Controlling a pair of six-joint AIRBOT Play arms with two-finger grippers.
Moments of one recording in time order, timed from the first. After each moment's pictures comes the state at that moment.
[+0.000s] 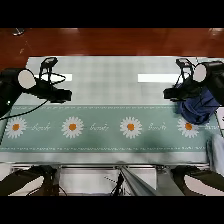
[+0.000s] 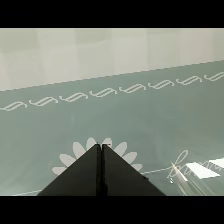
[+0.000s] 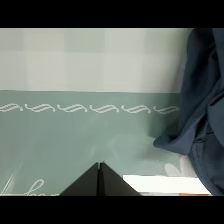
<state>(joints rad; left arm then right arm) -0.21 -1.18 1.05 1.44 -1.13 -1.63 0.12 -1.28 1.15 -1.62 1.26 1.72</state>
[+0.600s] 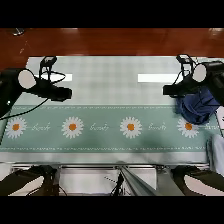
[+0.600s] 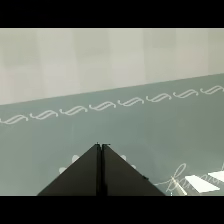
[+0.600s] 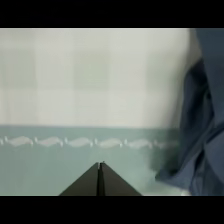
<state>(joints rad) -0.21 -1.18 1.05 1.44 -1.06 -1.63 0.12 -1.28 1.15 -1.63 1.11 1.72</state>
